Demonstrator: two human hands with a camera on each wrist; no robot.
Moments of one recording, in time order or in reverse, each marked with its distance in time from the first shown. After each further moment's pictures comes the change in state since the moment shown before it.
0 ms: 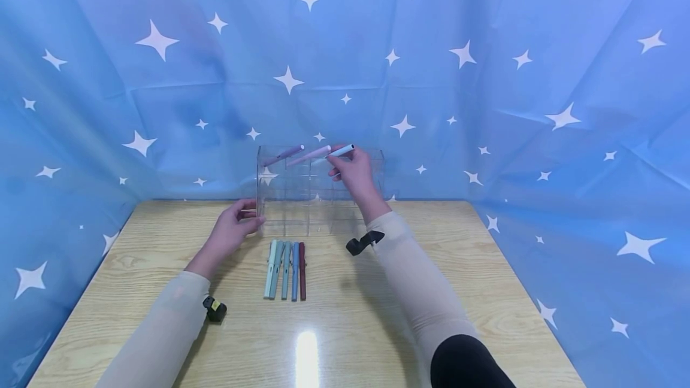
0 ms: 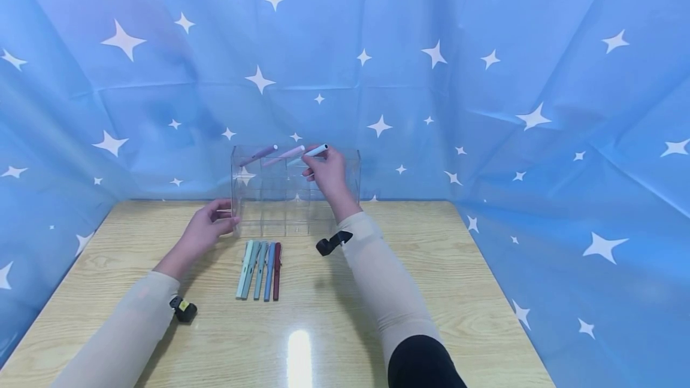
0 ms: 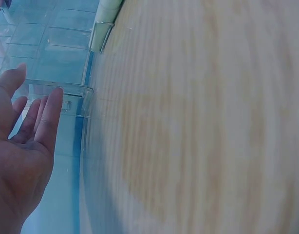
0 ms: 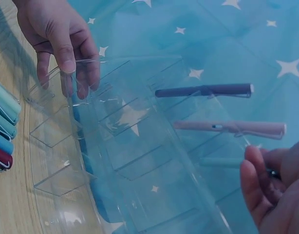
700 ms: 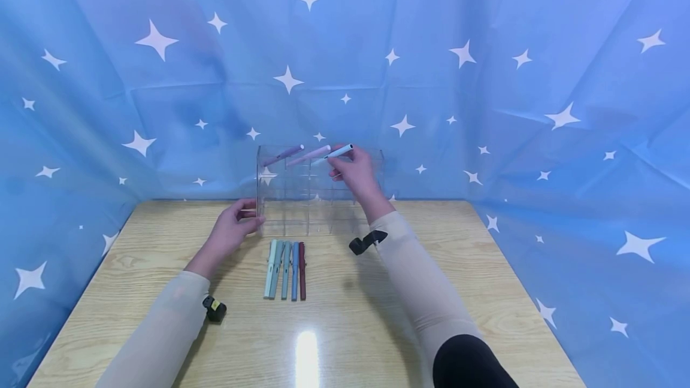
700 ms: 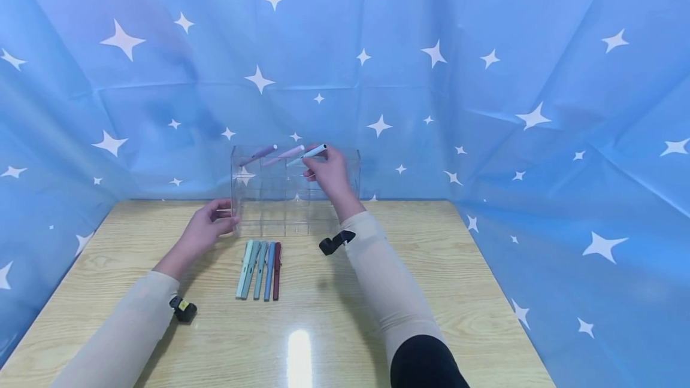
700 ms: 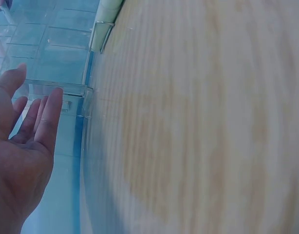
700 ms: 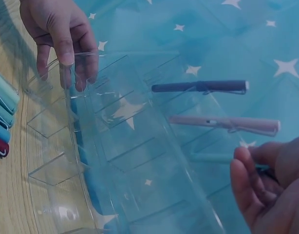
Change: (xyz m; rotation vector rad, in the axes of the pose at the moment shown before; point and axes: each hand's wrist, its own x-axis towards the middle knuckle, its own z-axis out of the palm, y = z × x) left_hand -0.002 0.001 -0.002 -0.001 -0.003 0.012; right_hand -0.001 0.000 -0.008 -0.007 -0.068 0.031
